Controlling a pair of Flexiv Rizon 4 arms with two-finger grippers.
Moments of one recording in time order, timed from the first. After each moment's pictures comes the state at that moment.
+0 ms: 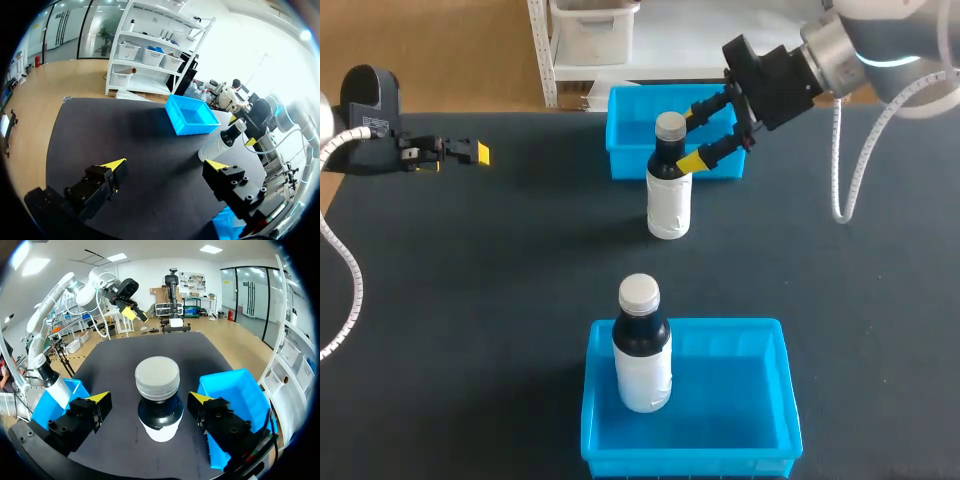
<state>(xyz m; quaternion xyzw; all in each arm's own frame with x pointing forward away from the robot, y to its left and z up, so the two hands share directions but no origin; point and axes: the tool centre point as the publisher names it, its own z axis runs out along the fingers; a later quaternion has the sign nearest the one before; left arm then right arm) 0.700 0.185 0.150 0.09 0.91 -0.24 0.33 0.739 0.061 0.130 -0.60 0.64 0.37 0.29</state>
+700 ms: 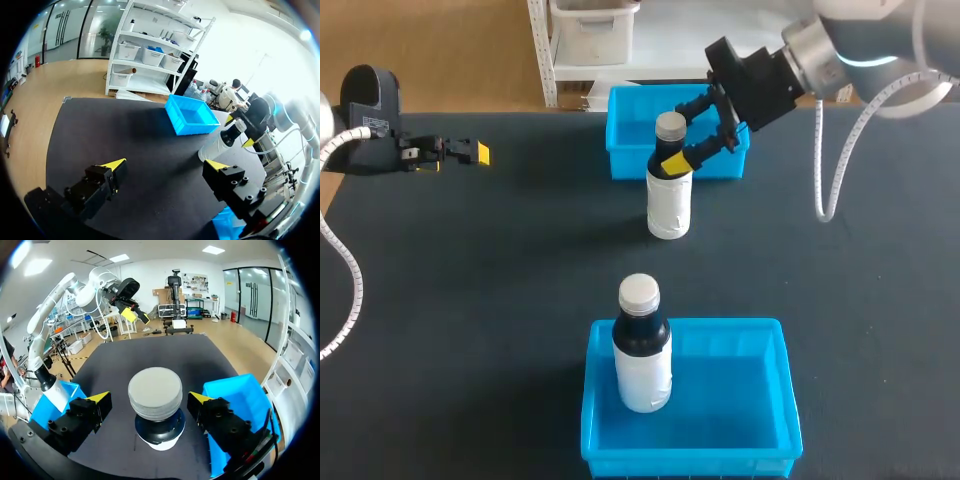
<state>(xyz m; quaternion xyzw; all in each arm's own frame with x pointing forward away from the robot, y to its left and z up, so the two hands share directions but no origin) 0.700 0.185 0.150 0.09 0.91 -0.24 0.33 0.740 0.080 0.126 -0.61 0.63 0.38 0.29</state>
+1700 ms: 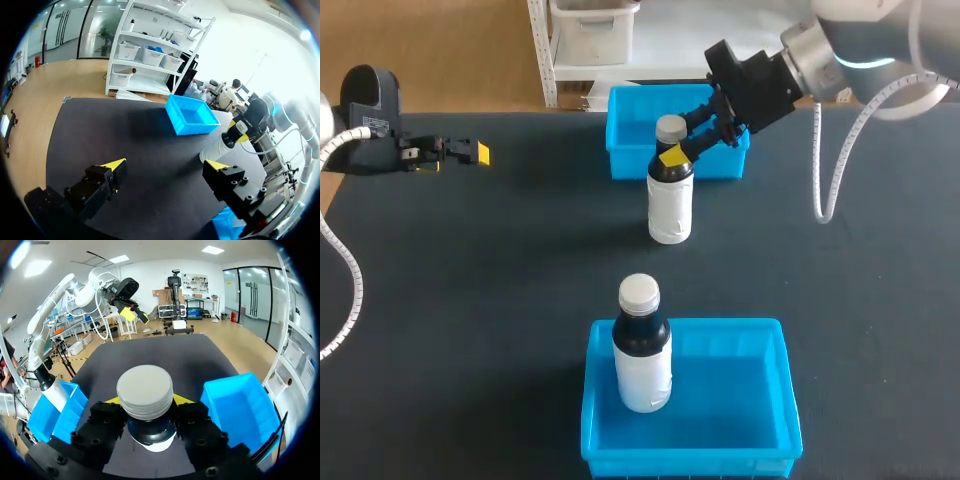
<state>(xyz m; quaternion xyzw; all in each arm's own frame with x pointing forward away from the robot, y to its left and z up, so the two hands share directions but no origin) 0.700 0.185 0.150 0.09 0.91 -0.24 0.33 0.742 0.081 0.122 -0.60 0.63 0.39 0.29</state>
